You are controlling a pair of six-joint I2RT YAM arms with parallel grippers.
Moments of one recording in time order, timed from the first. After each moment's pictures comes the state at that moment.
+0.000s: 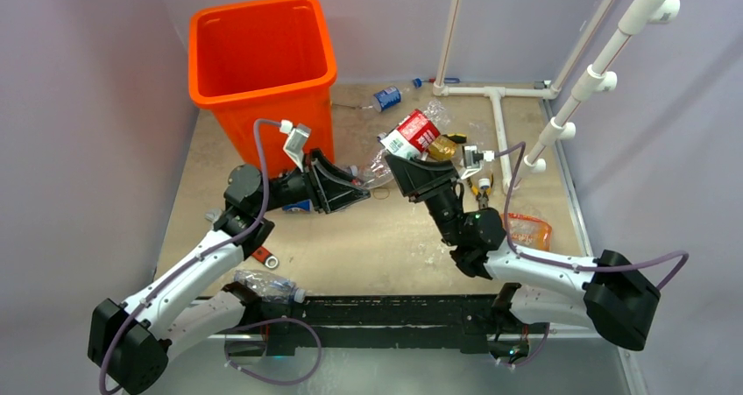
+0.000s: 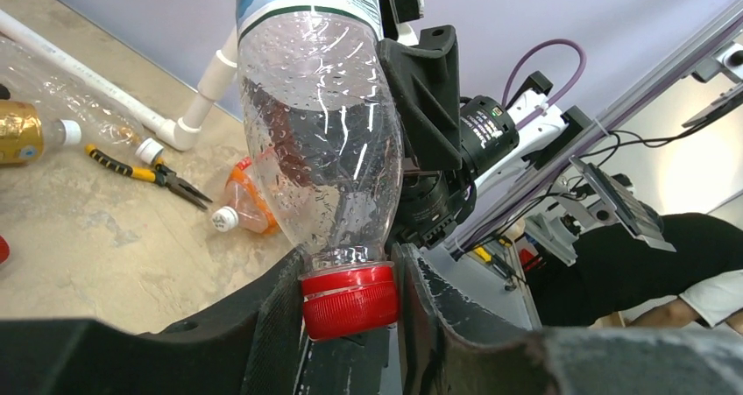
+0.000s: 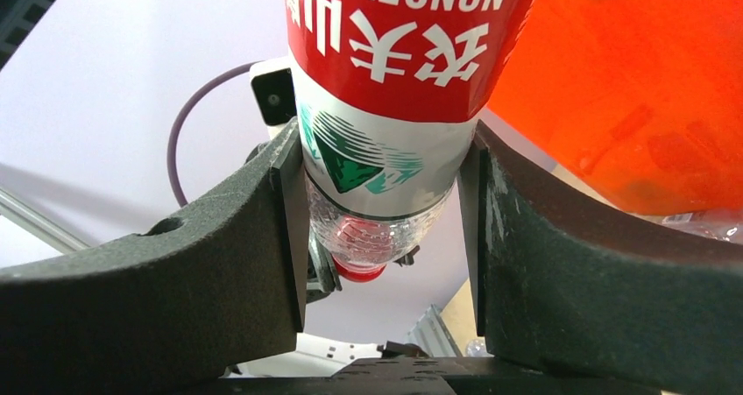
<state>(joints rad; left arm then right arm) -0.56 0.94 0.67 0.55 0.75 -0.84 0.95 1.12 0.47 1.26 0.33 0.90</state>
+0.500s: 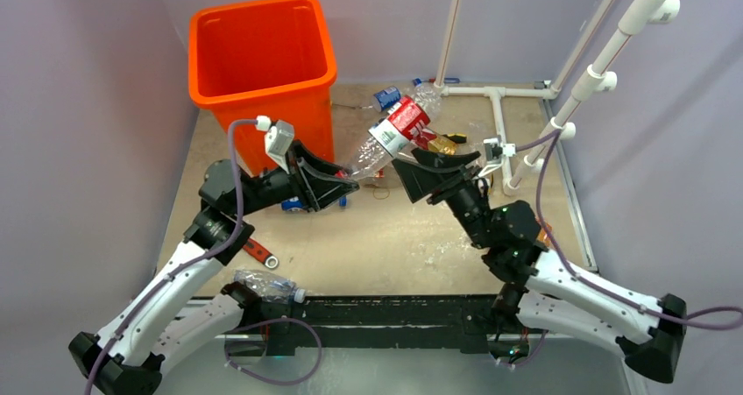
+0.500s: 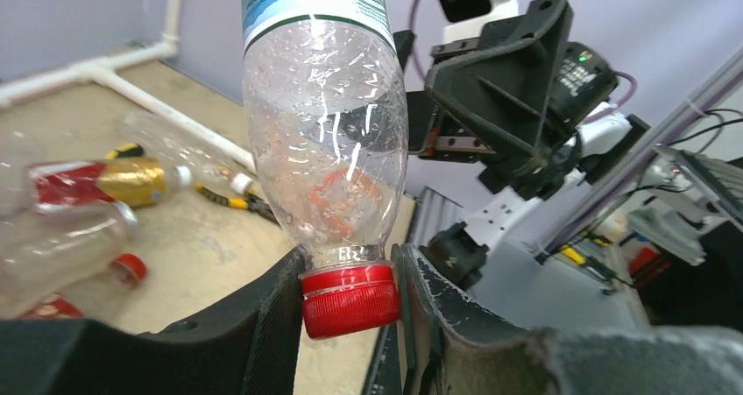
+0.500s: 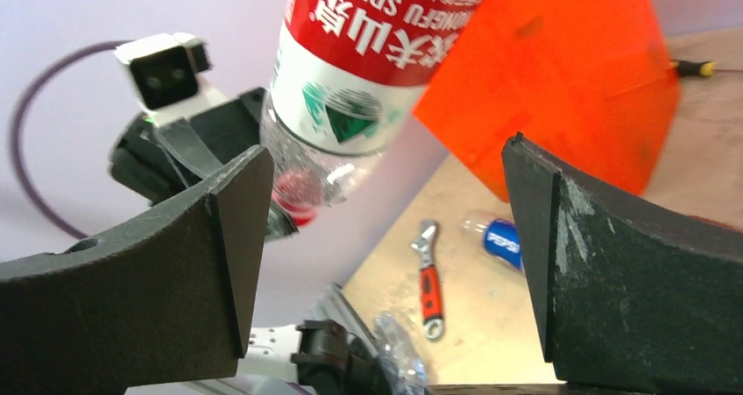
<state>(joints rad) -0.56 0.82 0.82 0.20 0.66 -0.57 0.96 0.82 0.62 0.67 0.31 0.65</state>
